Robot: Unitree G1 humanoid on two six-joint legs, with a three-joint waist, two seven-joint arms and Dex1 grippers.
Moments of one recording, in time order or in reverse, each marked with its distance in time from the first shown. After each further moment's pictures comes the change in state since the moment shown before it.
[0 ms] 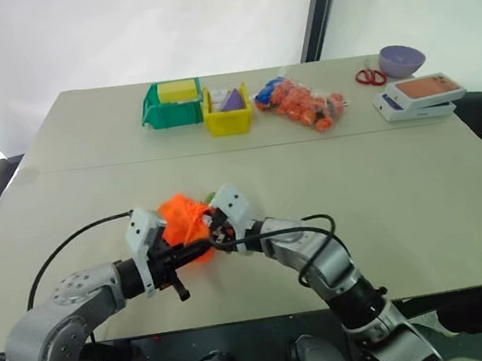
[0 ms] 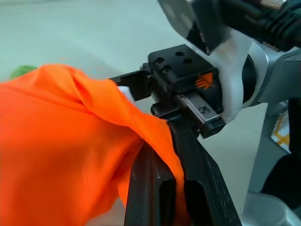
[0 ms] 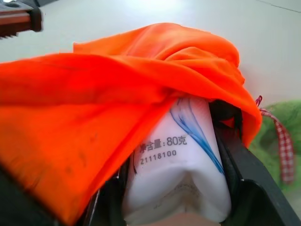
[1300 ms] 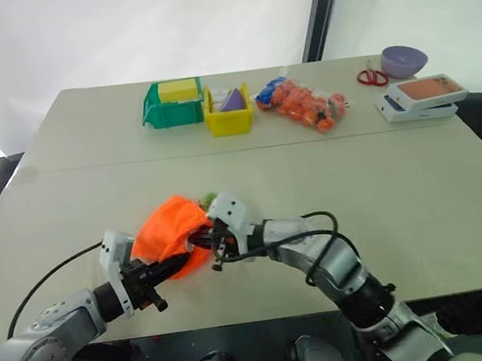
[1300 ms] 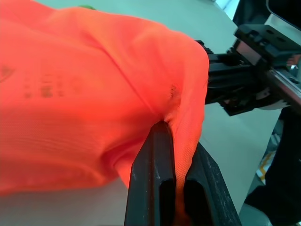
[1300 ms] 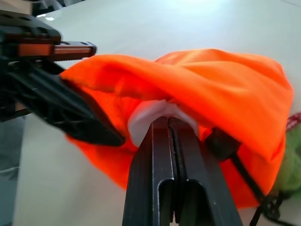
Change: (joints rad) left arm 0.150 -0.035 0.168 0.107 -0.119 0.024 0.004; right arm -0.008 -0.058 0.064 -0.028 0.042 -0.045 0.120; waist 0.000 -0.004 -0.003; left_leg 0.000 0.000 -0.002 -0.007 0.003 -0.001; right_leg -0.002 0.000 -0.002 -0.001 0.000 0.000
